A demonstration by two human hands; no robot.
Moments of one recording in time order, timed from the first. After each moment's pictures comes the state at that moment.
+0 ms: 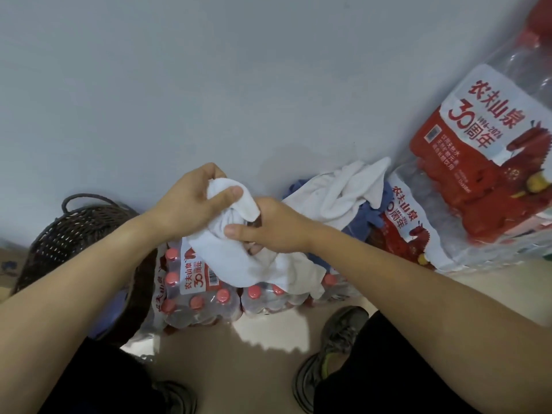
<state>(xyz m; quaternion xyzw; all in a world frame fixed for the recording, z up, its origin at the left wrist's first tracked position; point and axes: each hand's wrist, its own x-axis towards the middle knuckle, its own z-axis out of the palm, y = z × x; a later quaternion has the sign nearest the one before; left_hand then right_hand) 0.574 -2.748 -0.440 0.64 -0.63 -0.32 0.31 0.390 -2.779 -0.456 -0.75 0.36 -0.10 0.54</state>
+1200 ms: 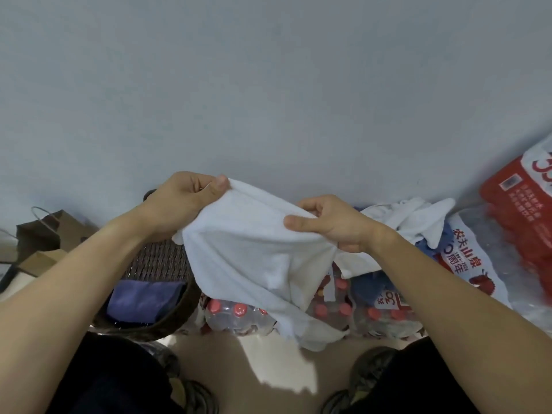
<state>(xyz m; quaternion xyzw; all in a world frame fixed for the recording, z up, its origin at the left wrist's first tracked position) 0.680 -2.692 -0.423 0.64 -0.50 -0.42 0.41 0.418 -2.805 -0.441 -0.65 0.34 -0.09 0.67</state>
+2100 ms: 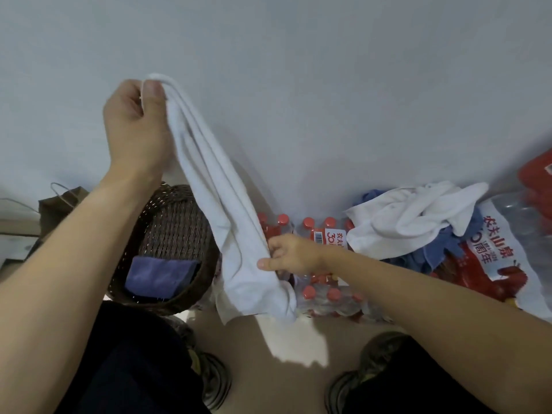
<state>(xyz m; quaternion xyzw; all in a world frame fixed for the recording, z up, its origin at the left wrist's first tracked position) 0.711 -2.706 -0.397 0.69 -0.37 -0.05 0.62 0.467 -2.754 -0.531 -0.73 0.34 0.11 0.59</state>
